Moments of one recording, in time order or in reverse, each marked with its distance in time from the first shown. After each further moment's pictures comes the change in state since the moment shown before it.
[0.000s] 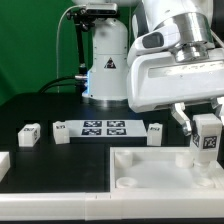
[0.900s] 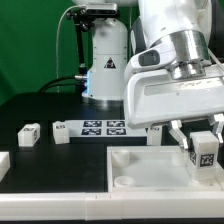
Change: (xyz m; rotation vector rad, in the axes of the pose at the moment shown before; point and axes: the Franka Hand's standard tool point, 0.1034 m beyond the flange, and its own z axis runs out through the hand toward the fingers) arm -0.012 0.006 0.019 -0.004 0.013 0.011
